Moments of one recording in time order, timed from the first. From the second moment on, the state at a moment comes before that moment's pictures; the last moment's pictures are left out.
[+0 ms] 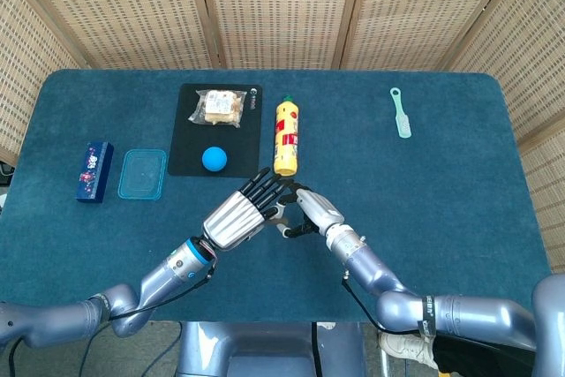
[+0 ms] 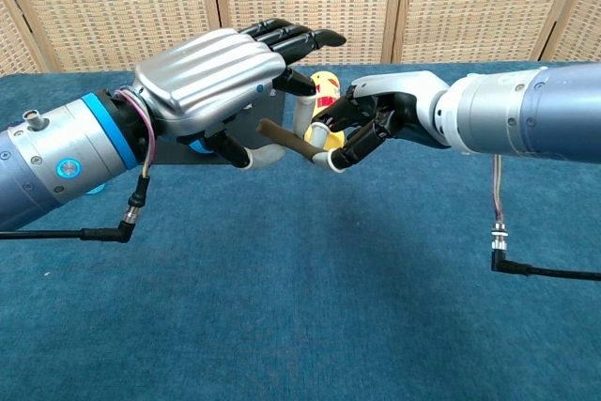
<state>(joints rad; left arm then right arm) -0.80 -1.68 -0.13 -1.37 1.67 1.15 0.38 0.93 -1.48 0.30 -1.73 -0.62 0.77 -0.01</state>
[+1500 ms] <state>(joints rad) -0.82 -1.74 -0.15 -1.28 1.63 1.18 0.44 0.91 -1.44 0.30 -1.73 -0.67 0.75 0.07</state>
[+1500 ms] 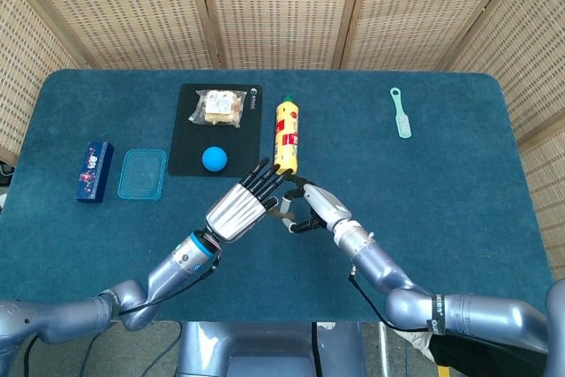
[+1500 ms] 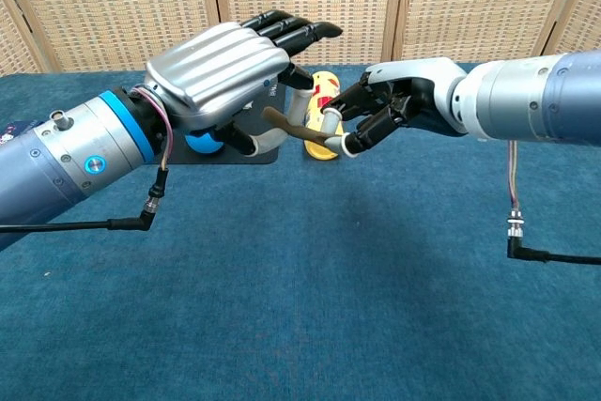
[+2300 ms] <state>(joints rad) -0.76 -1.66 -0.13 -1.10 1.58 1.21 0.37 0.82 -1.34 0.31 -1.71 -0.74 0.72 0.18</state>
